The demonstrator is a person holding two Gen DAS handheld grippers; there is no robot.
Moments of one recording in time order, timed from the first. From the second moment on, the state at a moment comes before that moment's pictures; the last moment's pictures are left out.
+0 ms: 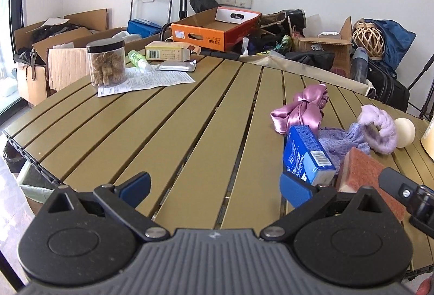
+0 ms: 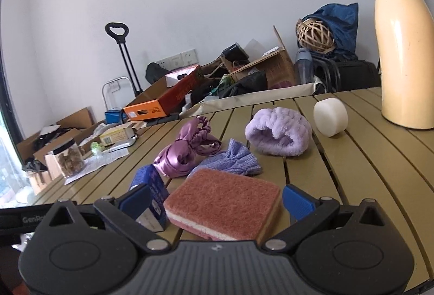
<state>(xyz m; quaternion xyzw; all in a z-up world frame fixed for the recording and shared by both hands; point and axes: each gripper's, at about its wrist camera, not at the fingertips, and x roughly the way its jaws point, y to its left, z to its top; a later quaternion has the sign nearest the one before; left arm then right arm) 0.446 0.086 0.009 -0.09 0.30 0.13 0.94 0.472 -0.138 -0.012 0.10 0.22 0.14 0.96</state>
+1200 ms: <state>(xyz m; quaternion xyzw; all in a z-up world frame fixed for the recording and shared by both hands) 0.450 0.093 0.006 -0.10 0.30 0.14 0.94 0.489 -0.107 -0.035 0.05 0.27 0.06 0.96</state>
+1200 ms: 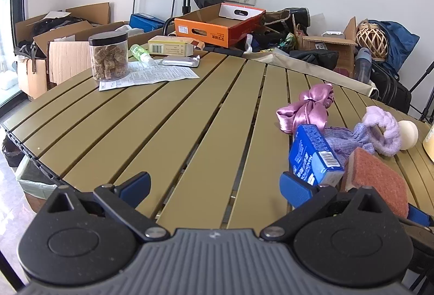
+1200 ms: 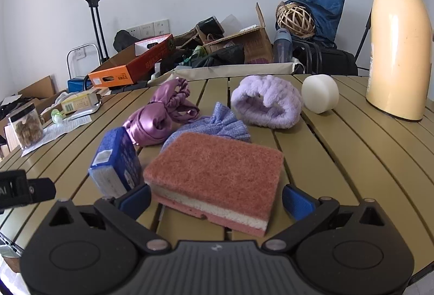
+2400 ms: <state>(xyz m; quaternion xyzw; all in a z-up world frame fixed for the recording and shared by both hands) 0.494 0.024 -0.013 -0.10 0.30 0.06 0.95 0.461 -0.173 -0.025 0.06 0.22 0.12 0.97</state>
